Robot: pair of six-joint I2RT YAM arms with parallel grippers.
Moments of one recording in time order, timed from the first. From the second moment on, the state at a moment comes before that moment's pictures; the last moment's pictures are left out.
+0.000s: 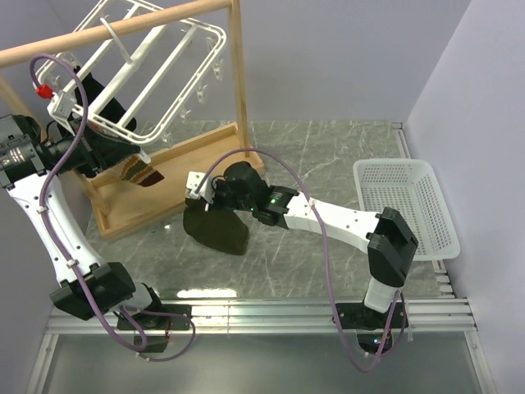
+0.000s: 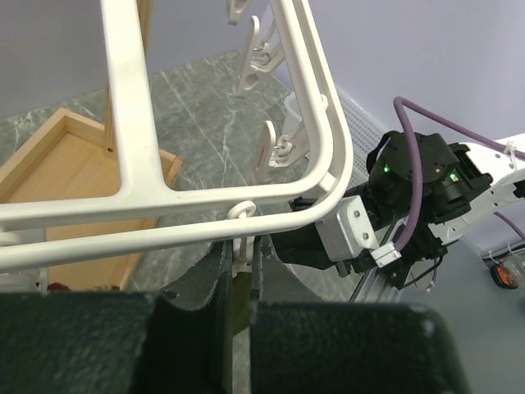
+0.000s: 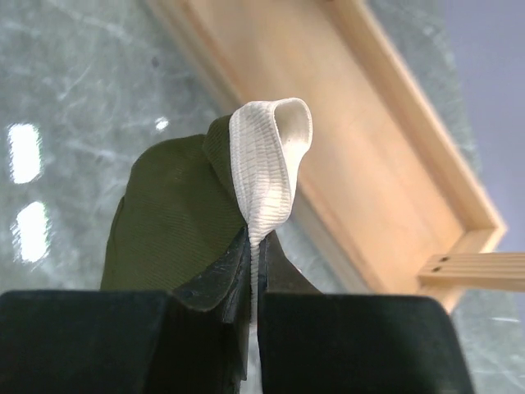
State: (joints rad) left arm 0.59 1.37 1.81 -1.35 1.50 0.51; right arm 1.02 1.74 1.41 -0.10 -0.14 -0.51
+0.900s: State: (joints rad) left arm 0.59 1.36 1.76 -1.33 1.50 0.54; right arm 1.11 1.84 1.78 -0.16 -0.03 -0.69
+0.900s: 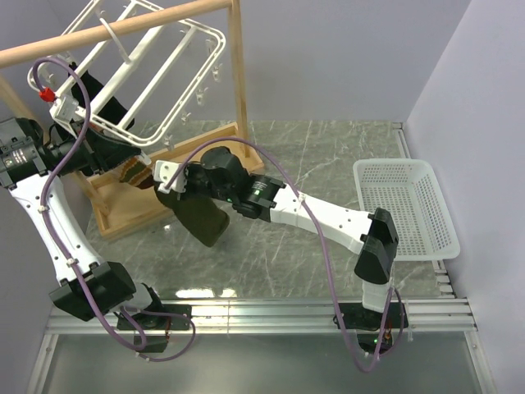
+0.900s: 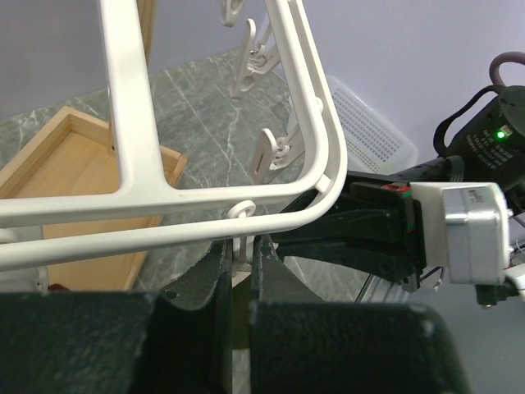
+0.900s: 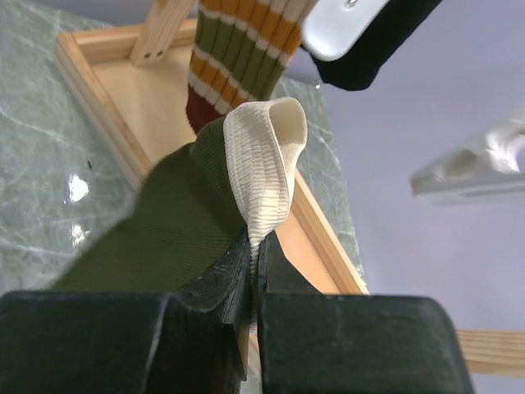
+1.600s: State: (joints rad) left arm 0.59 1.36 1.75 -1.32 1.50 0.56; right arm 1.12 1.87 1.92 -0.28 -0.02 -0.75
